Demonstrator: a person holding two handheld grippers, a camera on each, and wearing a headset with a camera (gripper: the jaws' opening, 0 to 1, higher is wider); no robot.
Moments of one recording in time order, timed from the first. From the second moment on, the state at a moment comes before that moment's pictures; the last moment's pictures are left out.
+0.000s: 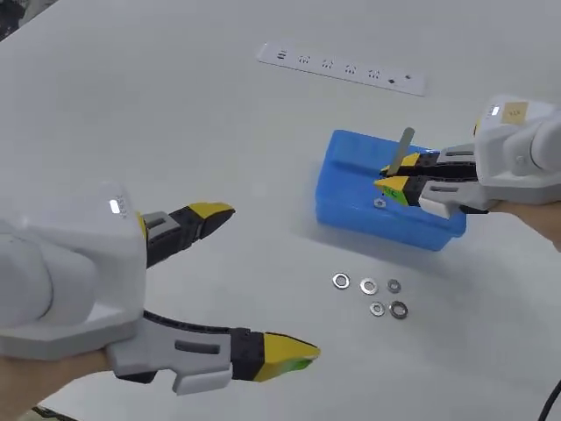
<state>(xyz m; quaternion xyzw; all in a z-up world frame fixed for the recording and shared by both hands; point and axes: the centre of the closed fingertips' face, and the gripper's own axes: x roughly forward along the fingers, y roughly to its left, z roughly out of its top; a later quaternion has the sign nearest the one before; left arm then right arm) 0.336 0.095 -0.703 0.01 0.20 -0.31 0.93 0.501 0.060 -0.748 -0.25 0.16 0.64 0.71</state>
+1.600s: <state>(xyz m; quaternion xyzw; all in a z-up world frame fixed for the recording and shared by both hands) 0.474 0.019 -0.666 0.06 0.12 -0.53 0.84 0.479 0.054 -0.745 -0.26 0.15 0.67 0.68</state>
